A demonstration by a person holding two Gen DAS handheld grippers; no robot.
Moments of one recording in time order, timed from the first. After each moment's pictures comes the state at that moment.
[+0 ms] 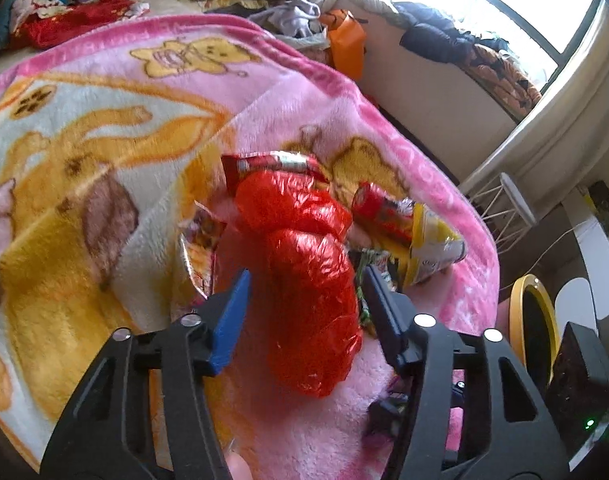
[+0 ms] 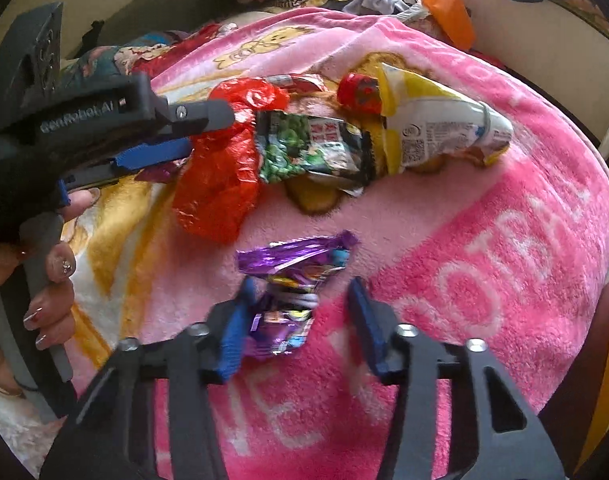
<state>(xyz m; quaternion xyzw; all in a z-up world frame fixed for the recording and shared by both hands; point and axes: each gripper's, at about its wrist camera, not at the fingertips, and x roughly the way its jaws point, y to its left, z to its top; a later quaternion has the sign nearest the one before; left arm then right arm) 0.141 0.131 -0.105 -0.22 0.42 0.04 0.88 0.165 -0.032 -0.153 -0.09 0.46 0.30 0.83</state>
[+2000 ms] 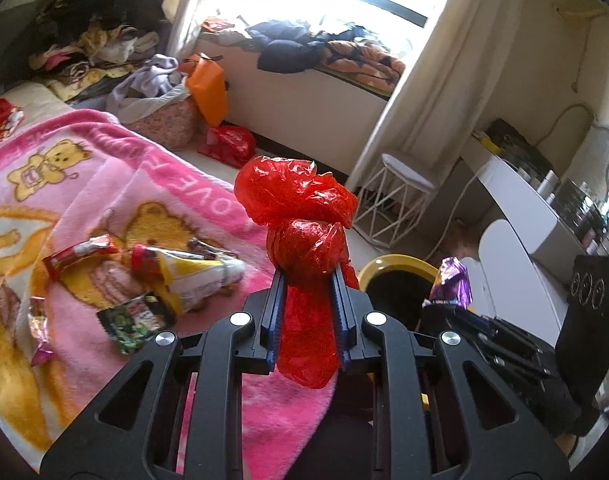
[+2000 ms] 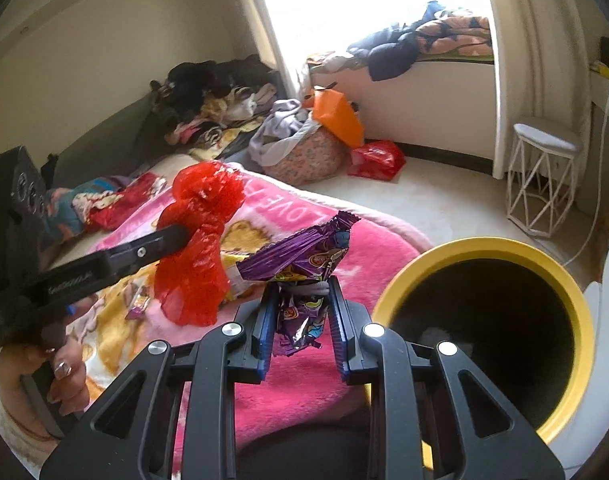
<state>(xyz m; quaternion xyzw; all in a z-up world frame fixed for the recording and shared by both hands) 0.133 -0.036 -0.004 -0.12 0.33 -0.15 0.92 0.119 -0.215 -0.031 0.04 0.28 0.18 0.94</state>
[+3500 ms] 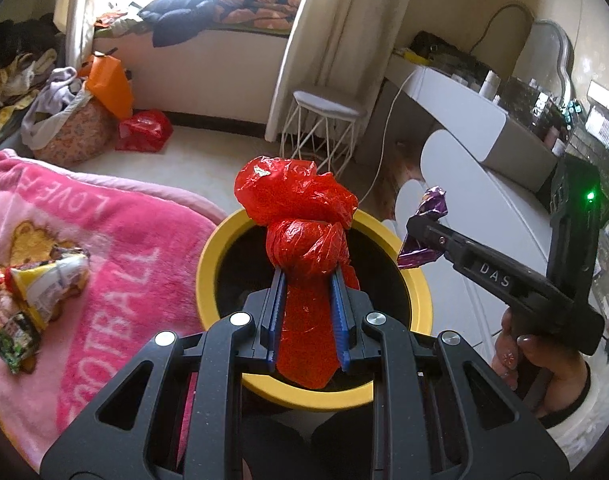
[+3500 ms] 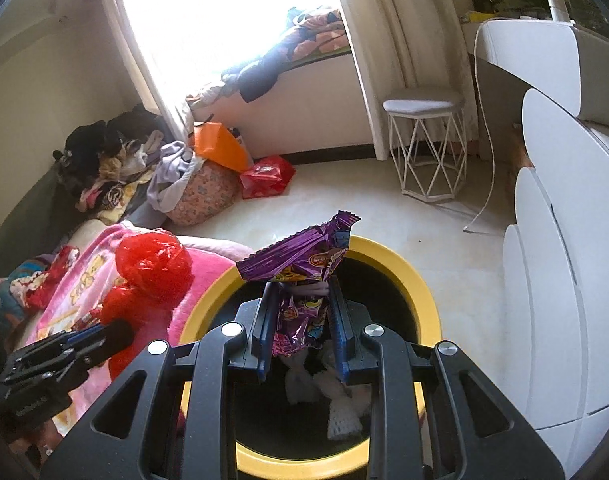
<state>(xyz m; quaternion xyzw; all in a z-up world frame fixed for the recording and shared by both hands) 0.143 -0.201 -0.039 -0.02 0.38 -0.27 0.88 0.106 -0.376 -0.051 0.14 0.27 0.00 0.95</state>
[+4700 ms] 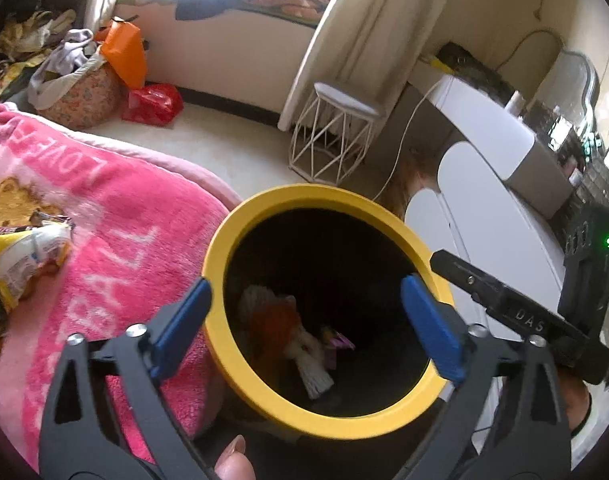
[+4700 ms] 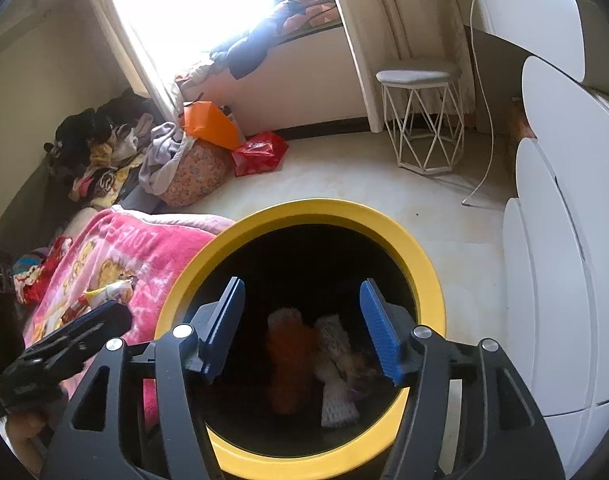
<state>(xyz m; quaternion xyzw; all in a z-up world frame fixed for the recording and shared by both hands) 0.172 -0.189 -0.068 -0.08 0.40 -0.24 0.88 0.125 -0.376 -0.073 0.15 0.31 0.00 0.94</state>
